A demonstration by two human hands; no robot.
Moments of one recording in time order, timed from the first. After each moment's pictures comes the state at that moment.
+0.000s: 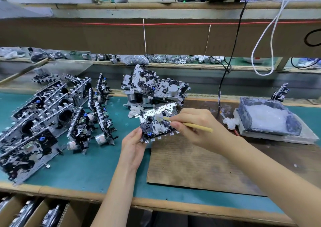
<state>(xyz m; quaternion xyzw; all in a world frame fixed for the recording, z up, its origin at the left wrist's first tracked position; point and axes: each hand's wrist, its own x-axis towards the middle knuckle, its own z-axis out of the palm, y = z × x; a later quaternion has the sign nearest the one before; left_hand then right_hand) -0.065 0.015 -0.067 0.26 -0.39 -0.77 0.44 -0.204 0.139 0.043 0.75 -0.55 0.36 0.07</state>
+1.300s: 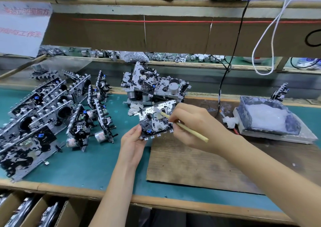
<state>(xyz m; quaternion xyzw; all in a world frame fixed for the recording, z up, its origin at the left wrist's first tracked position) -0.065 0.012 -0.070 0.24 -0.37 -0.78 0.45 -0.194 0.140 0.051 0.78 -0.56 0.28 0.10</state>
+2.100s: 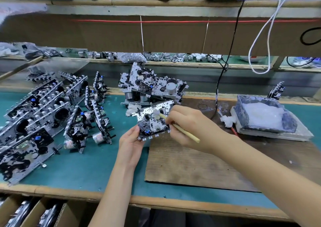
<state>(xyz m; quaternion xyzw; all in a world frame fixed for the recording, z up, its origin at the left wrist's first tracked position) -0.065 0.013 -0.070 0.26 -0.39 -0.77 0.44 -0.195 0.139 0.046 0.78 -0.56 0.25 0.09</state>
